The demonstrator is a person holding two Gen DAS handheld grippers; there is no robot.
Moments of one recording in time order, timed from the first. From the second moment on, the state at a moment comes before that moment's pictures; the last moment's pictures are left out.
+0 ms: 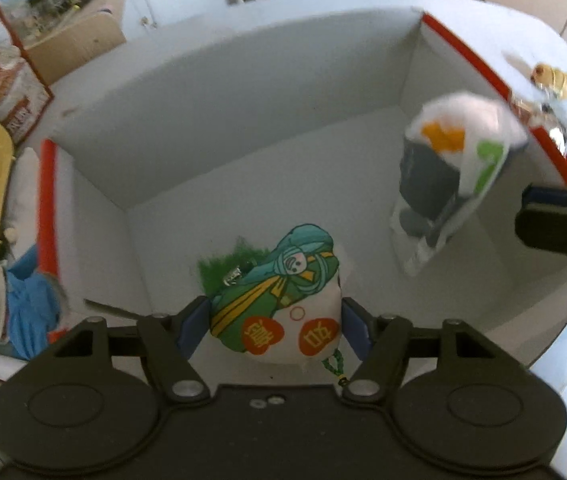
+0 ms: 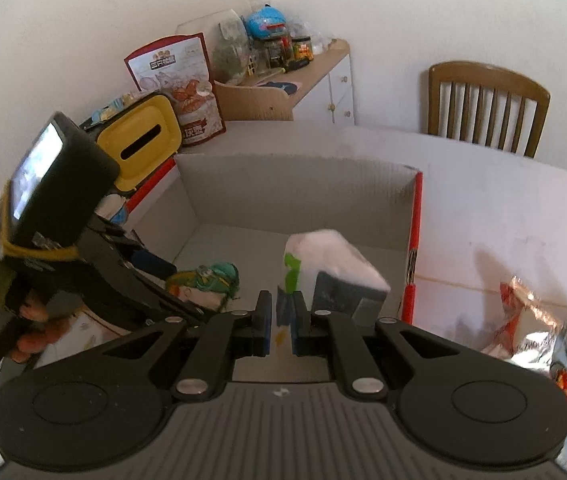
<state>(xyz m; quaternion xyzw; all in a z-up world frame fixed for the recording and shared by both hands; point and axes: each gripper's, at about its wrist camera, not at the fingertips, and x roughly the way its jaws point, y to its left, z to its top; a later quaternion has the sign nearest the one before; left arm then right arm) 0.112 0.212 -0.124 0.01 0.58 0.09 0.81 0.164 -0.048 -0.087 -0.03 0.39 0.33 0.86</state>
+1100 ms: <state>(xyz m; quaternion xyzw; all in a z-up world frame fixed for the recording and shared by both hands) 0.065 0.180 -0.049 -0.05 0.47 0.12 0.87 0.137 -0.121 -0.038 0.02 0.35 0.35 0.87</state>
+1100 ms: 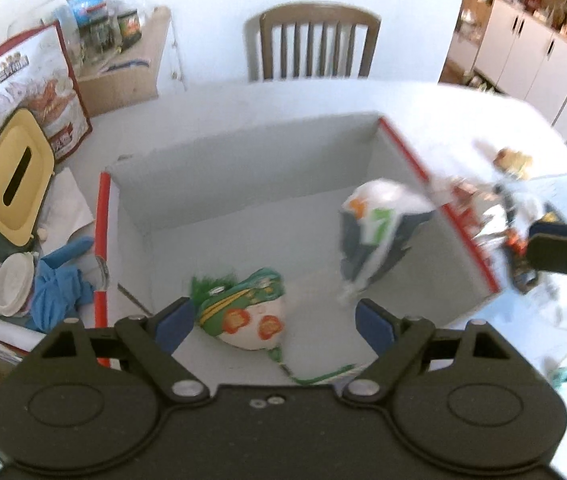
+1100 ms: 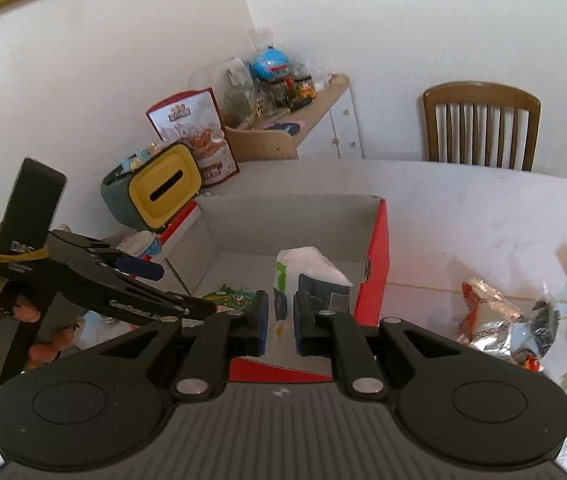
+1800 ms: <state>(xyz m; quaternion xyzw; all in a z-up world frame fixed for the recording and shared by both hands) 0.045 0.068 -0.009 -0.03 0.39 0.07 0.92 0.098 -0.221 -0.011 0.03 0.31 0.33 0.89</state>
